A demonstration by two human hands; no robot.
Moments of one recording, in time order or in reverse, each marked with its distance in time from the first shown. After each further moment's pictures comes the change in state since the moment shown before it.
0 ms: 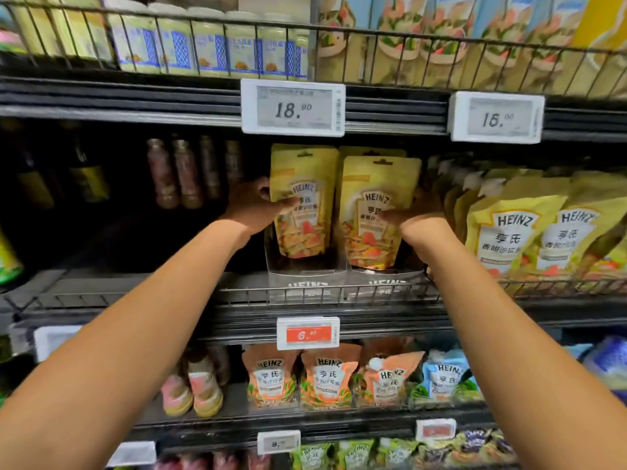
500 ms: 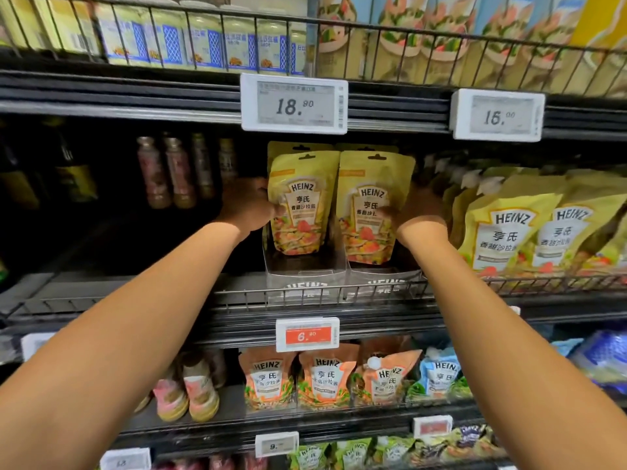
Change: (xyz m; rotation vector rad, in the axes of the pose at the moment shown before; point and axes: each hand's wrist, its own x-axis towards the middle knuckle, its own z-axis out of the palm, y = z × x) left_hand 0.017 -0.007 0.001 0.122 -0.010 0.006; right_hand 0.011 -0.004 0.002 -0.605 0.224 -0.160
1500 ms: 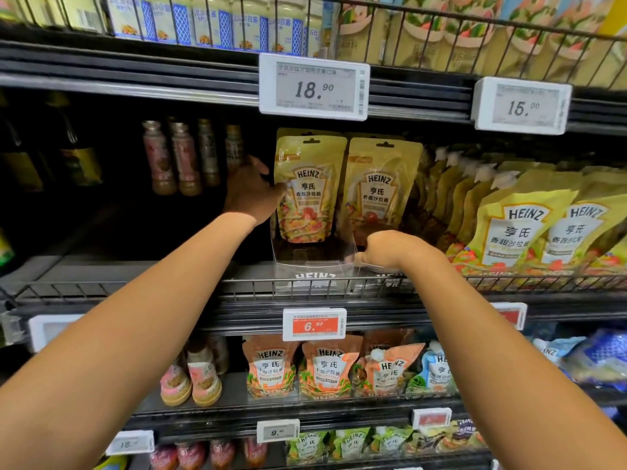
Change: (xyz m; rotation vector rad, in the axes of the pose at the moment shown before) left_hand -0.010 -0.001 -0.004 0.098 0.223 0.032; right_hand -0.020 -0.007 0.044 -0.376 -0.684 -0.263
